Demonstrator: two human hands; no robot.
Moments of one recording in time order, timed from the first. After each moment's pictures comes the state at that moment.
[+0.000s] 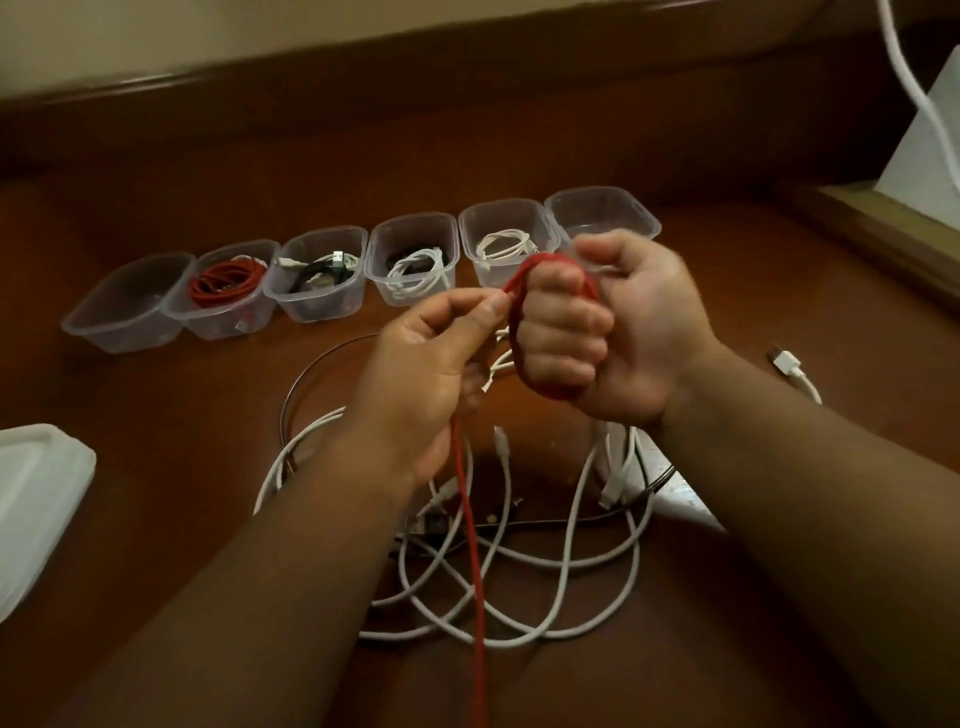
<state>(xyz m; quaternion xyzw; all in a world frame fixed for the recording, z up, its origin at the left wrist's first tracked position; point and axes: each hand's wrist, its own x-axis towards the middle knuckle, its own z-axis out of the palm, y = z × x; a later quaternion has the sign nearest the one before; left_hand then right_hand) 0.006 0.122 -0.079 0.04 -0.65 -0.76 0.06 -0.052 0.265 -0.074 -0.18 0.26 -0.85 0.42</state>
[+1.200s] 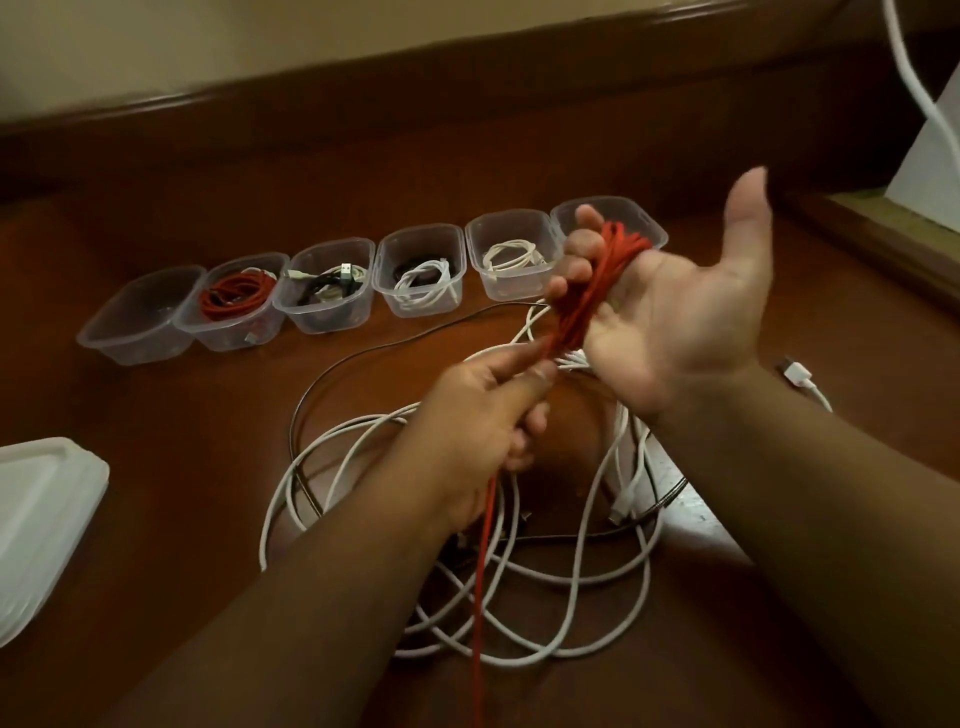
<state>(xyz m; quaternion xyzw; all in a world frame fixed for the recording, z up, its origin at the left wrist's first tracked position) 0.013 0.136 -0.087 0.06 -0.67 -0.73 -0.08 -0.049 0.265 -0.065 -0.13 0.24 -0.95 0.16</state>
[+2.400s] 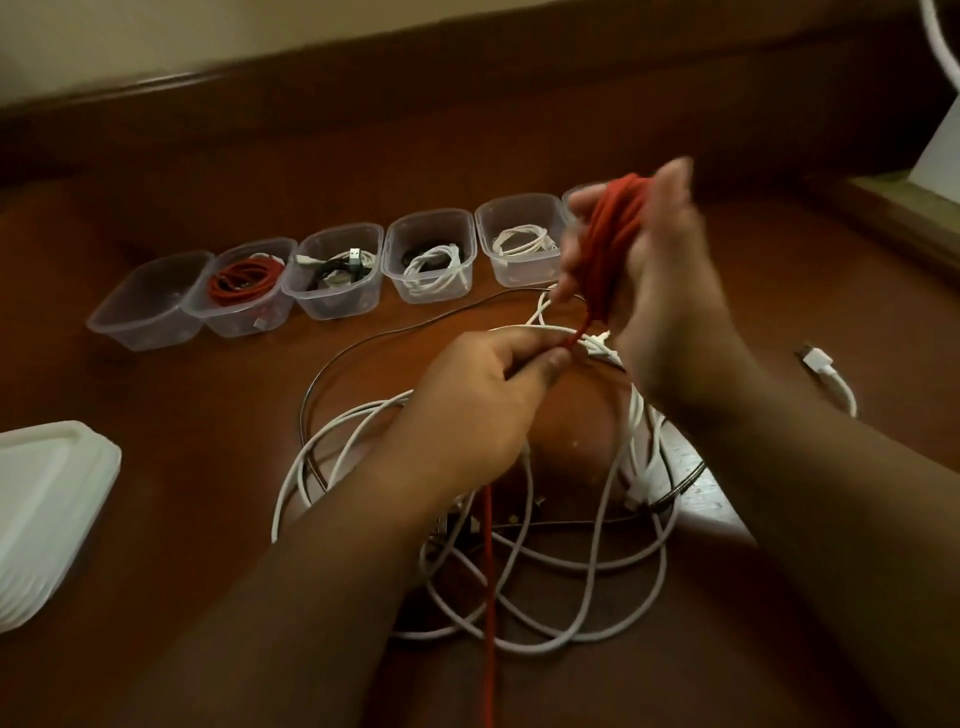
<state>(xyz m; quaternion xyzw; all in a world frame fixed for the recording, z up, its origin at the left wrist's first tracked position) 0.017 0.125 -0.080 -0.05 -0.86 -0.51 0.01 -0.044 0.257 -0.072 -0.24 0.57 -0.79 -0.01</state>
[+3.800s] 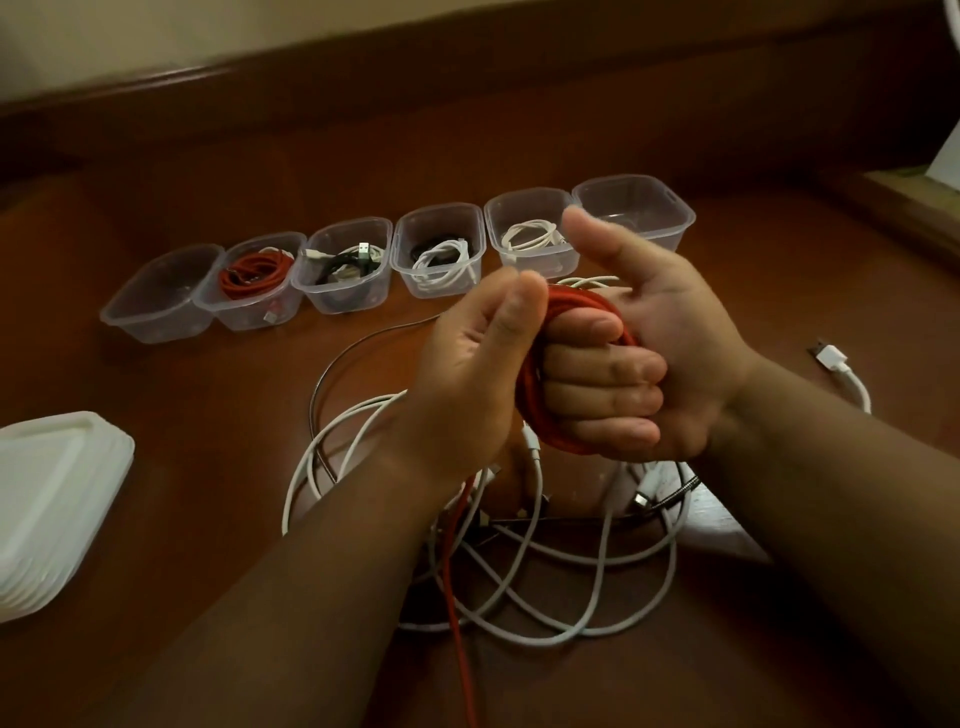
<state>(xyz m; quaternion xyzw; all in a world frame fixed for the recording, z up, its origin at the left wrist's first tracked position) 0.016 0.118 -0.082 -0.15 -0.70 -0.69 0.10 -0.034 0.255 -0.068 -0.23 0.21 -0.75 0.58</state>
